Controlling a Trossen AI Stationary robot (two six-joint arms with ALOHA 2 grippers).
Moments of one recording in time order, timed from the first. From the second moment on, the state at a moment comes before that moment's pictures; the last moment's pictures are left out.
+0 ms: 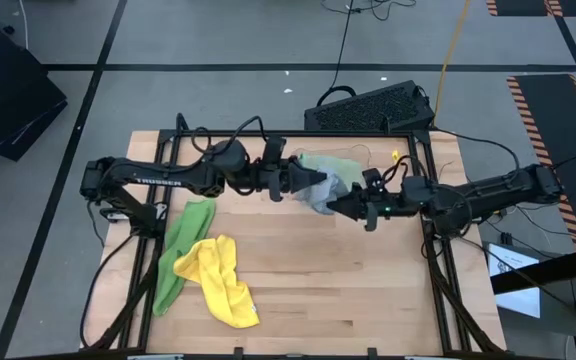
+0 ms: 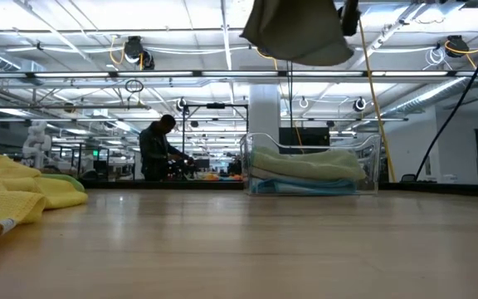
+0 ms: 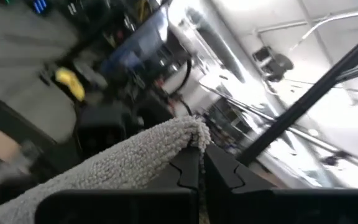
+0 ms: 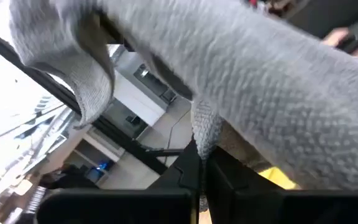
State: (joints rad) left arm 0.03 1.57 1.33 0.49 0.16 -0.87; right arm 0.13 1.02 0.66 0.42 0.10 0.86
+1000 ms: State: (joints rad) left arm -0.09 1.57 1.33 0.04 0.12 -0.68; right arm 0.26 0.90 1.05 -0.55 -0.37 1.19
